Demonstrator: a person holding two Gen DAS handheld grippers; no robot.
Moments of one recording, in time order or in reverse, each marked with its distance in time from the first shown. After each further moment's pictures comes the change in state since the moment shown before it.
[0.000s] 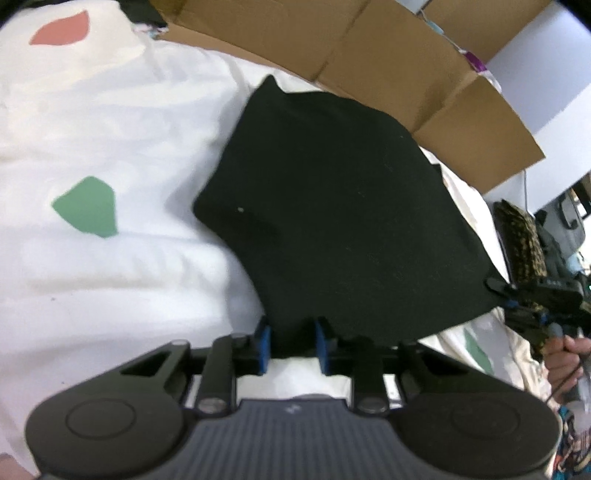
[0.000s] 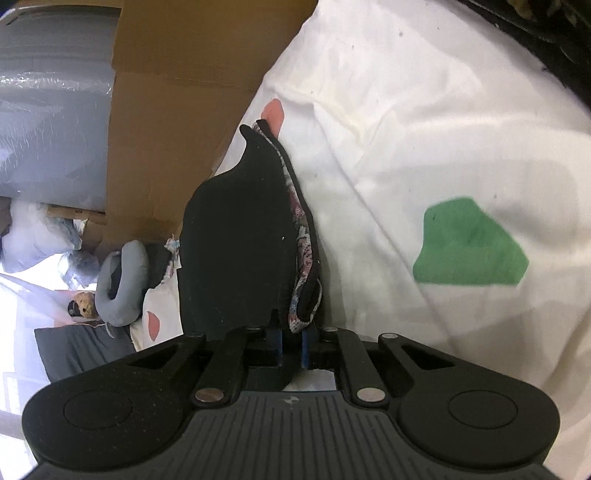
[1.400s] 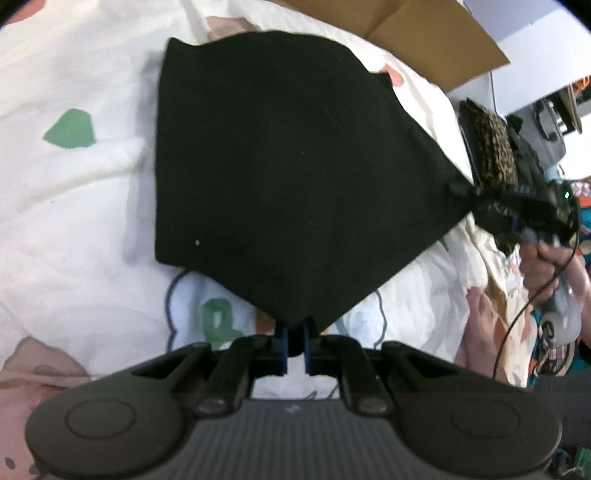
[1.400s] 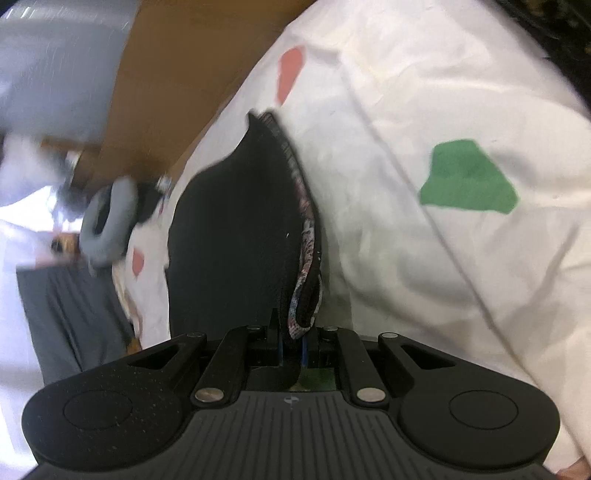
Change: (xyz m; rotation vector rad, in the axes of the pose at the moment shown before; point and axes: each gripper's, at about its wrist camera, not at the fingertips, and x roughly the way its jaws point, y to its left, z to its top) left arm -0.025 -0.045 -0.017 0.093 0.349 -0.041; right arm -0.023 0.016 -0.025 -0.071 0.111 -0.067
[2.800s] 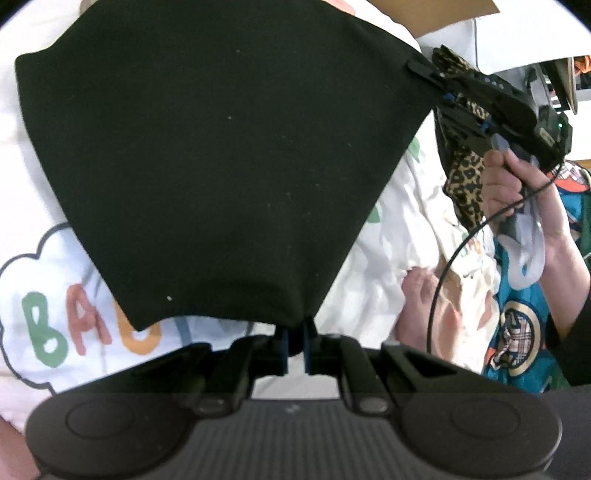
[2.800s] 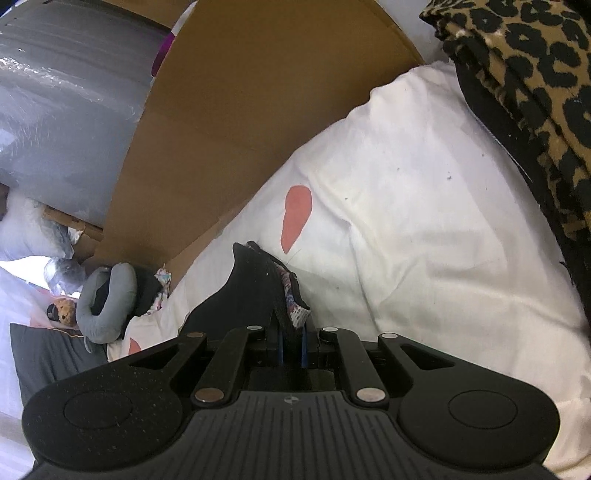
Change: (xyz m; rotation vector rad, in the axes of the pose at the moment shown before) left arm 0.056 -0.084 0.015 -0.047 0.196 -0.112; right arm -0.012 0.013 0.078 -0.092 -0.243 -0.017
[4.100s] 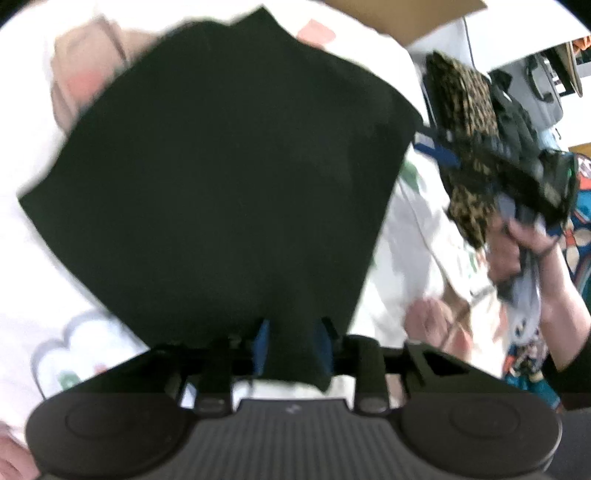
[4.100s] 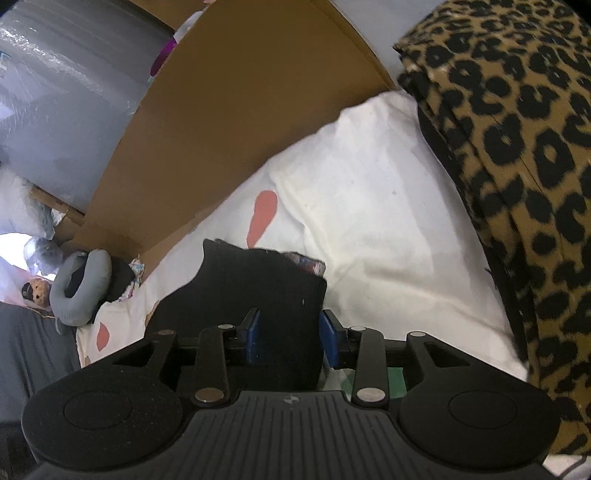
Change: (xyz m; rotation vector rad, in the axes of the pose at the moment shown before) left arm -0.020 -0.032 0.052 0.103 -0.040 0.122; right arm -0.031 -0.020 -0.013 -0.080 -0.022 -0.086
